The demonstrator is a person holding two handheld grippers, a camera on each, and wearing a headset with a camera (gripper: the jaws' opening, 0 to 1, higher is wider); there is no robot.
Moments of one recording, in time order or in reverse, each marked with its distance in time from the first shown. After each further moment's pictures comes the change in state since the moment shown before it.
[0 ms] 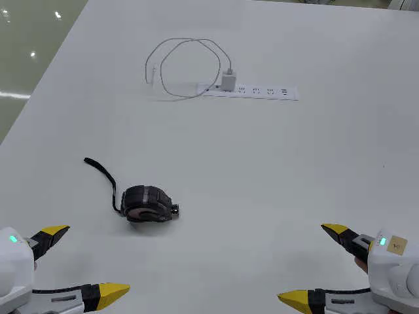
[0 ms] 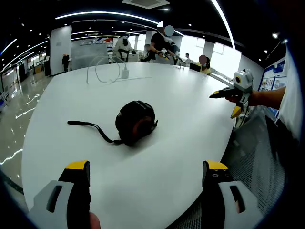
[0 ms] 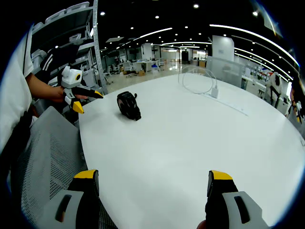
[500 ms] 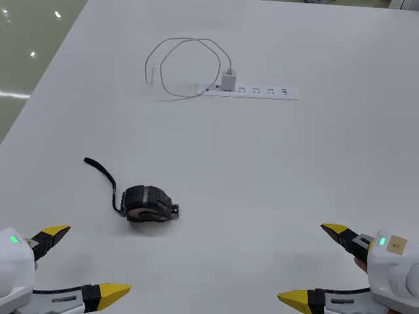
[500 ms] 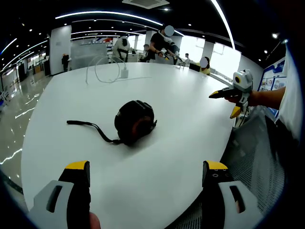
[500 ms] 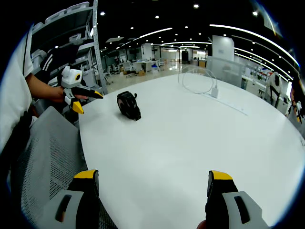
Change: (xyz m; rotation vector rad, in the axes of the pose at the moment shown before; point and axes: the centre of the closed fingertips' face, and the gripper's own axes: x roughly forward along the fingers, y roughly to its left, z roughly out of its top) left arm 0.001 -0.001 -0.001 -0.001 0.001 -0.004; right arm 0.001 0.000 0.000 0.002 0.000 0.000
